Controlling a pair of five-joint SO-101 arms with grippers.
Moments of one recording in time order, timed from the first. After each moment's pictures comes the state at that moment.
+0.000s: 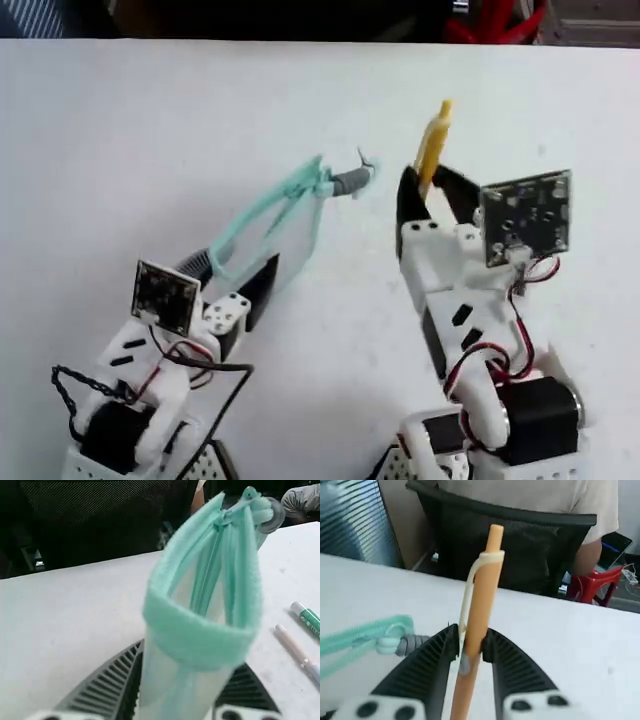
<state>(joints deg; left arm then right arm) 16.8 -104.7 78.4 54.2 0.9 -15.0 -65.8 26.2 62.3 3.3</state>
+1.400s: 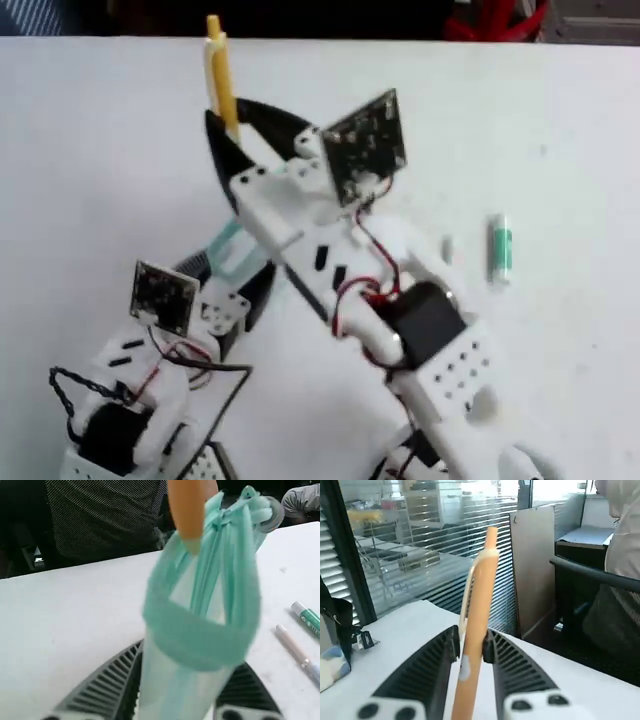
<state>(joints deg) 16.7 -104.7 78.4 54.2 0.9 -43.2 -40.7 19.0 31.5 -2.4</state>
